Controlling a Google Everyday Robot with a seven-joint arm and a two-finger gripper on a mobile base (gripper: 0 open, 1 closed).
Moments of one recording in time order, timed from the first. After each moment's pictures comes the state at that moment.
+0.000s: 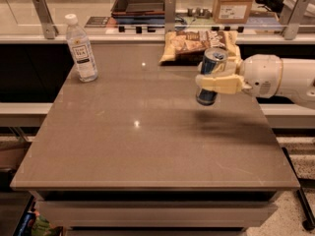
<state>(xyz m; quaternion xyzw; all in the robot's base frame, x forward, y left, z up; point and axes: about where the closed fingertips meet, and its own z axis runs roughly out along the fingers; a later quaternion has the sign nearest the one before) 0.555 -0.124 0.938 -0.45 0.60 0.38 0.55</state>
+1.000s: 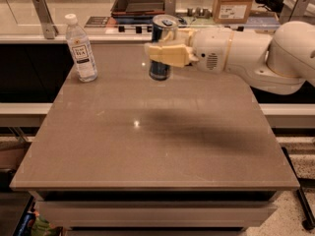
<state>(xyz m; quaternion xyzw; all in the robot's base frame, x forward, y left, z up) 0.569 -0.009 1.007 -0.41 0.59 0.37 0.58</state>
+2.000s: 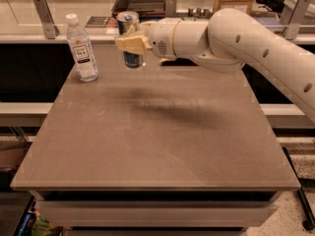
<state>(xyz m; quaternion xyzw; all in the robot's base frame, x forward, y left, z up) 0.664 0.067 0.981 -0.42 0.63 0.30 0.58</state>
